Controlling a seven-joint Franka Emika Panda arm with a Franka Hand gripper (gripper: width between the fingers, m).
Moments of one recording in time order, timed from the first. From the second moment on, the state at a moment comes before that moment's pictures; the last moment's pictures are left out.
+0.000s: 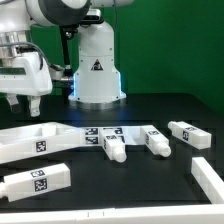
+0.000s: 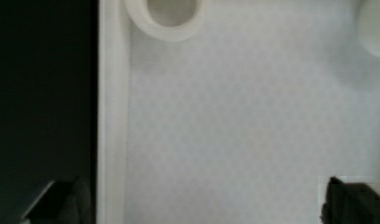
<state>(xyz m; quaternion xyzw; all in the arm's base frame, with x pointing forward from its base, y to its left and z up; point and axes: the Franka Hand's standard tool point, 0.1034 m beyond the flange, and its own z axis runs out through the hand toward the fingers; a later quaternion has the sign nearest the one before) 0.349 -0.177 0.070 -0.90 0.43 -0.01 0.06</state>
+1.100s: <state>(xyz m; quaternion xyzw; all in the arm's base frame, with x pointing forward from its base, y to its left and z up) 0.364 -0.194 0.079 -0.89 0.44 0.01 0.11</state>
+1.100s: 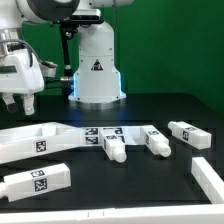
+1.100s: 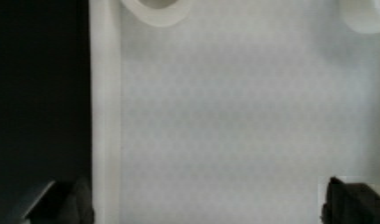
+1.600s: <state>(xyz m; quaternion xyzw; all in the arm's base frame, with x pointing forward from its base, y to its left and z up) 0.421 -0.190 0.093 -0.90 0.41 0.02 0.13</state>
